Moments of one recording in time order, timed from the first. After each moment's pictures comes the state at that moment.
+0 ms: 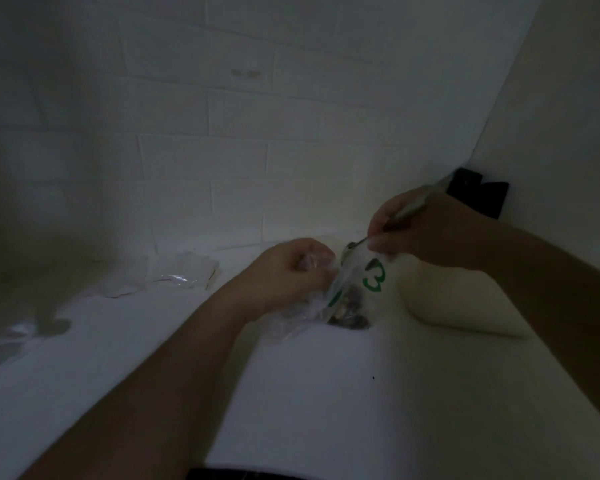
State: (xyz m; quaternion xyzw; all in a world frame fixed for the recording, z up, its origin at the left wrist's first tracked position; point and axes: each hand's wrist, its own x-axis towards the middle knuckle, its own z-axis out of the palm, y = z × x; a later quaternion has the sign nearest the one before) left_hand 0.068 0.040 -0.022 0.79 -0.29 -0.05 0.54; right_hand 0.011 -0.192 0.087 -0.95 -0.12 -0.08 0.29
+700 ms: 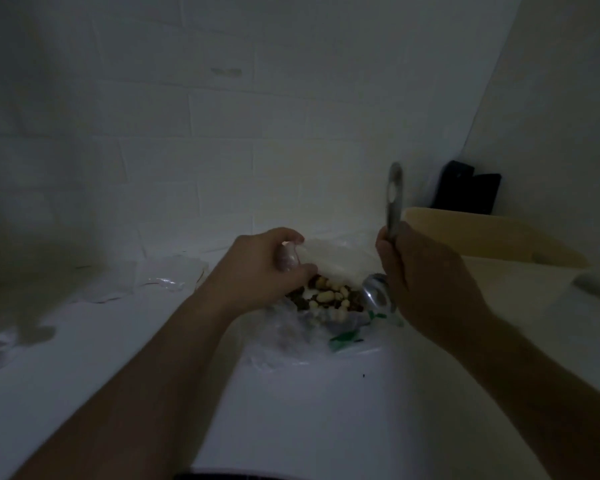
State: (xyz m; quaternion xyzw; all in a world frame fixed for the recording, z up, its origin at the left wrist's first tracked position) left_hand 0.075 0.046 -0.023 0.86 -0.27 0.10 0.41; right_hand -0.031 -0.184 0.010 -0.91 -0.12 -0.38 0.13
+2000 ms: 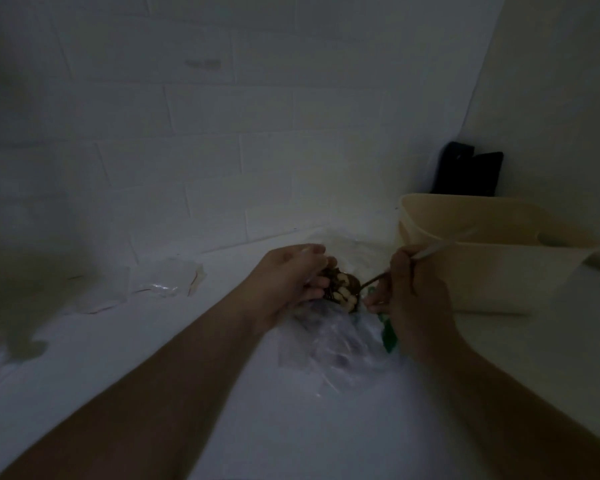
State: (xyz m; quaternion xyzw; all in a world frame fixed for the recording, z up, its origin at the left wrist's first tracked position) left_hand 0.069 -0.007 -0.040 0.65 -0.12 -0.20 0.73; right_hand -0.010 -0.188 -0.063 -0.78 0.13 -0.30 0.54
